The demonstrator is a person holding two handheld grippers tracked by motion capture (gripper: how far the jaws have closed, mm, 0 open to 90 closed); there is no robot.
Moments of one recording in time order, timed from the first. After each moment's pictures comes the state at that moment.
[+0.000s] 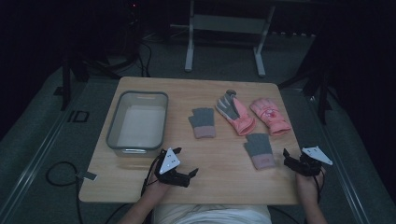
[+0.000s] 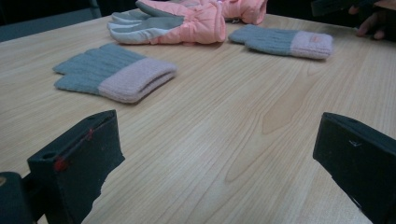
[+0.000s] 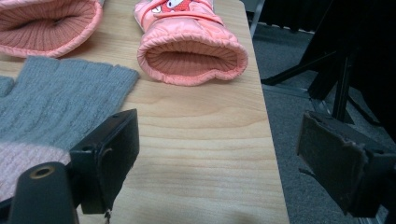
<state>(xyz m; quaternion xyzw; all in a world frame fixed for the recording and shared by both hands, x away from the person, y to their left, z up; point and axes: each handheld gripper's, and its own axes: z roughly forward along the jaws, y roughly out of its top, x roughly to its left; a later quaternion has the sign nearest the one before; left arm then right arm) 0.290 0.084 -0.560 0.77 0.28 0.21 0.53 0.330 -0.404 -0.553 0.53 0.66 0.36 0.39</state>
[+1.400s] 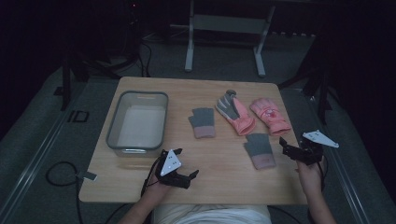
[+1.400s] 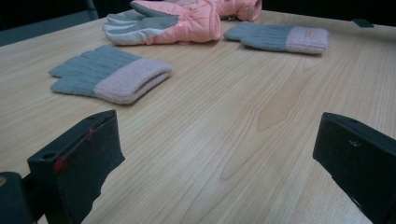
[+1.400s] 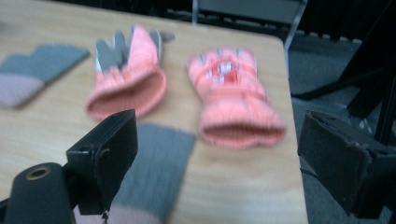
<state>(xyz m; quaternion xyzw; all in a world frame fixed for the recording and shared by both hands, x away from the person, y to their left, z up) 0.286 0.082 -0.560 0.78 0.27 0.22 0.52 0.340 -0.375 -0.475 0.50 0.69 0.40 0.34</state>
